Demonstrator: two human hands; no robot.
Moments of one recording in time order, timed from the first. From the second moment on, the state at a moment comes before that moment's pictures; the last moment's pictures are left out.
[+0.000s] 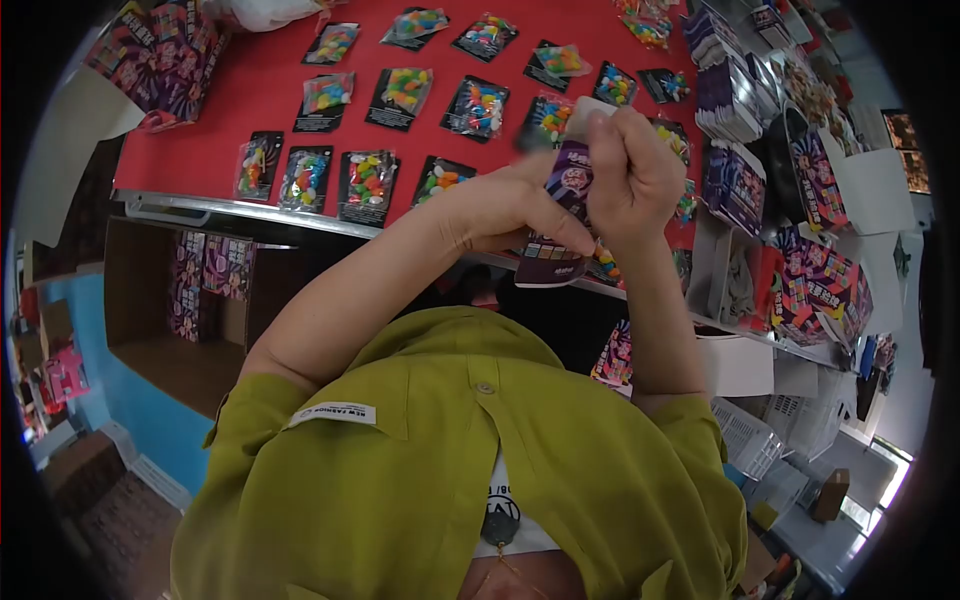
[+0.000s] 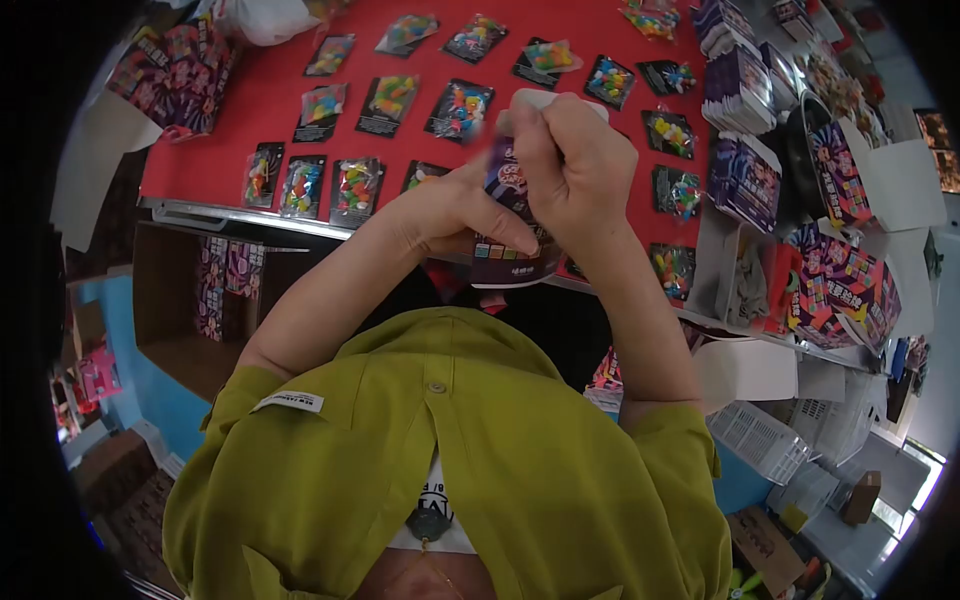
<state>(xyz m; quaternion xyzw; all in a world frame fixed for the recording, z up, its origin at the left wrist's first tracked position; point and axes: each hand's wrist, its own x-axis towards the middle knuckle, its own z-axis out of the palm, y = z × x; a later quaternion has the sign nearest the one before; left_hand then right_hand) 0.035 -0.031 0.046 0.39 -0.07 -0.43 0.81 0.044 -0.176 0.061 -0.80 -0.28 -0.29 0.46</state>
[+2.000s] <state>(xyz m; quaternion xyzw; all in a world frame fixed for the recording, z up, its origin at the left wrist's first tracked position) 0.036 -0.005 -0.023 0.52 -0.04 -0.02 0.85 0.039 -0.198 -0.012 -0.90 -0.16 0.11 0.38</state>
